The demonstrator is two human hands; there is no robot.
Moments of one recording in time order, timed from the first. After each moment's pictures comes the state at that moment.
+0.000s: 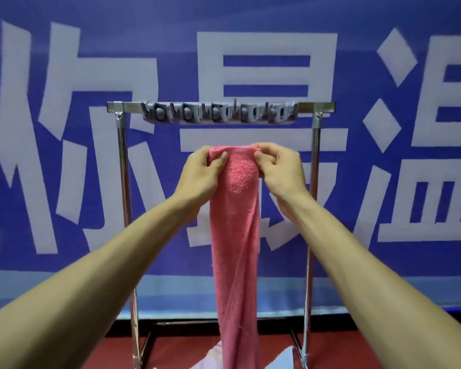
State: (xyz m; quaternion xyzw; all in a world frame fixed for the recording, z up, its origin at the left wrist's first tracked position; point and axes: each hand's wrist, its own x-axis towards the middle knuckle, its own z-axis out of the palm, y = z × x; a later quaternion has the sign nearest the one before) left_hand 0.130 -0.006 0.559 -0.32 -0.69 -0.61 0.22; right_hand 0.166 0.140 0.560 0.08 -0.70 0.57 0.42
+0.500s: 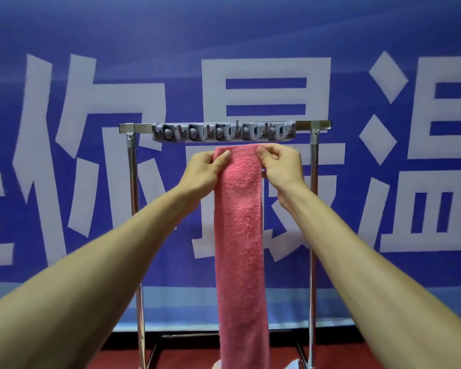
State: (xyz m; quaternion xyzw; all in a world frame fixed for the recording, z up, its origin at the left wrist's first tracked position) left_hand 0.139 -0.013 0.602 -0.34 -0.70 -0.60 0.17; right_hand 0.172 0.132 0.603 0.05 -0.69 0.58 0.43
